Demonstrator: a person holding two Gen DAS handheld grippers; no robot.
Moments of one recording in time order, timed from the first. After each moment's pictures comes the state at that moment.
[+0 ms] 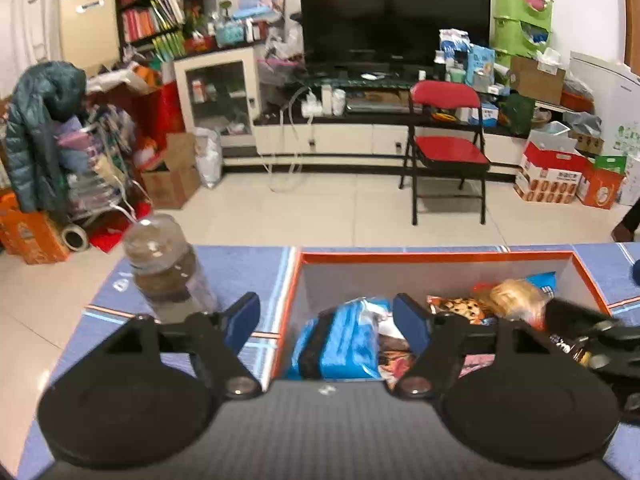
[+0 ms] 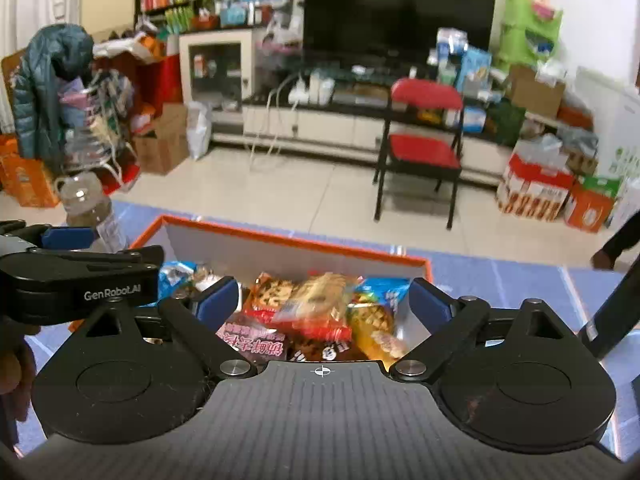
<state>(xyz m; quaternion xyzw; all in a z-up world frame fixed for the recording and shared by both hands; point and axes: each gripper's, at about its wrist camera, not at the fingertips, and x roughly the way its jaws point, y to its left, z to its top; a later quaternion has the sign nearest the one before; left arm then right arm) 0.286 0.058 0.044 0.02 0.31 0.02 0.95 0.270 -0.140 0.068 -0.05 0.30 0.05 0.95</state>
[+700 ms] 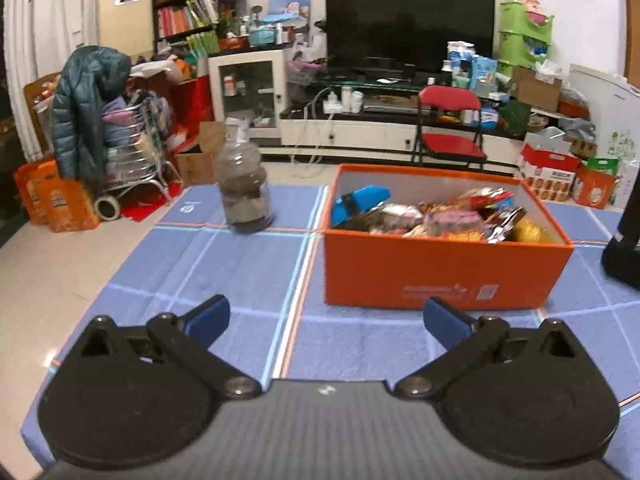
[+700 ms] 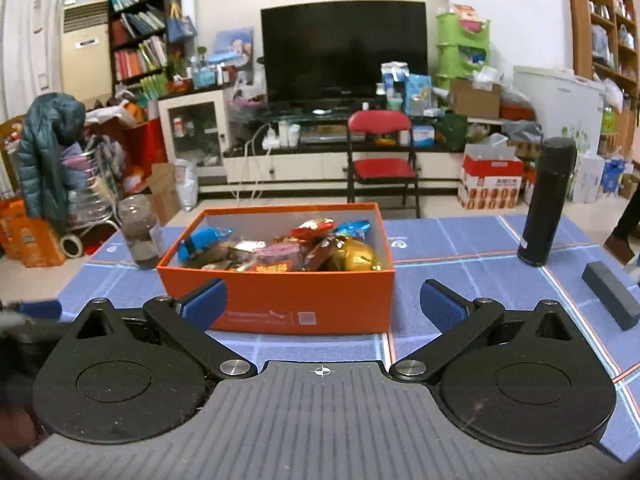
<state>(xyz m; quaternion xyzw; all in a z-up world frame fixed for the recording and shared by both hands) 0.092 0.078 0.037 0.01 0.30 0.04 0.95 0.047 -0.144 0.071 0.03 0.23 0.00 0.97</state>
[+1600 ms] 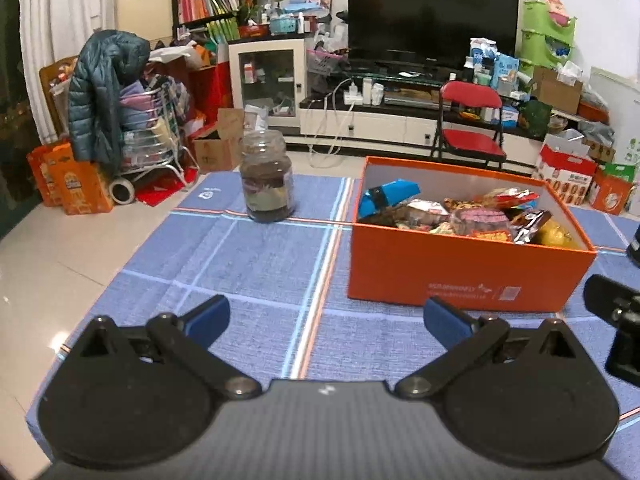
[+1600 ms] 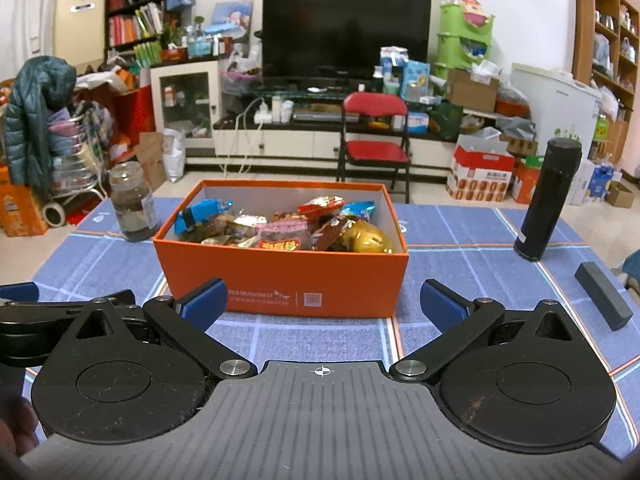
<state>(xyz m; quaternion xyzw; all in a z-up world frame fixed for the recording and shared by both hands) 0.098 0.095 0.039 -0.02 0.32 0.06 0.95 0.067 -0.113 0.067 -0.01 0.27 -0.03 0.96</state>
